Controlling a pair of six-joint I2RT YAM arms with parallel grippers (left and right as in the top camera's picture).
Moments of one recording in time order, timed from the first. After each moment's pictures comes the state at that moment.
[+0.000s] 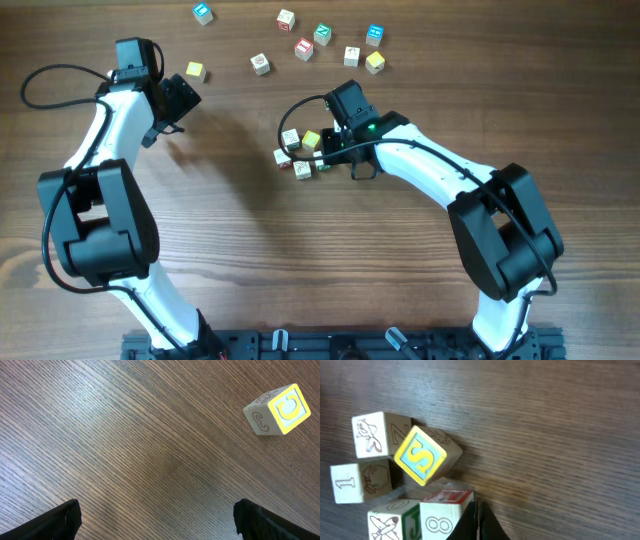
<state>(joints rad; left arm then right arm) 0.15 2.00 1.43 -0.60 -0.08 -0.58 0.57 1.99 1.32 -0.46 -0.07 0.42</state>
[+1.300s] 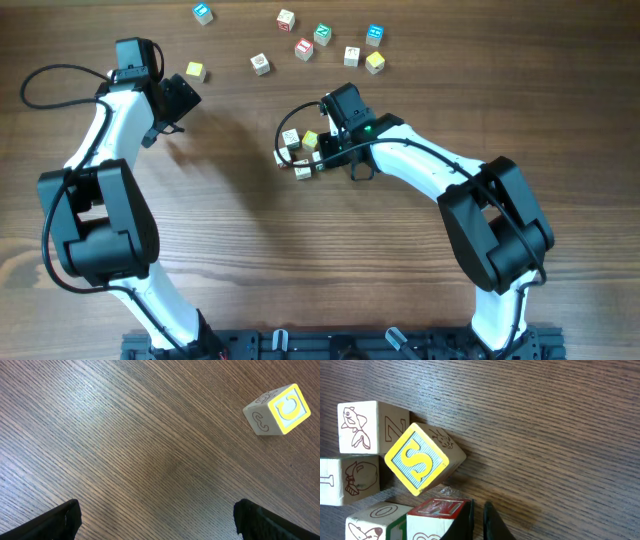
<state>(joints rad) 0.15 2.00 1.43 -0.60 -0.08 -0.58 0.57 2.03 1.32 -0.41 -0.09 0.31</state>
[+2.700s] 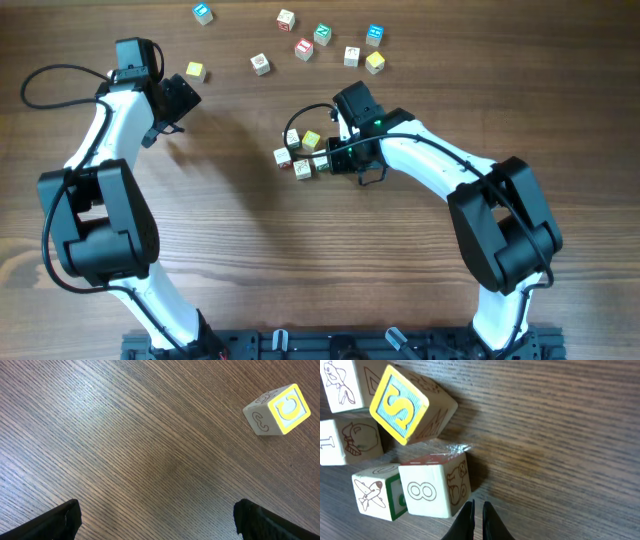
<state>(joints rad) 0.15 2.00 1.43 -0.60 -0.08 -0.58 0.53 2.01 1.32 -0.55 -0.23 0.39</state>
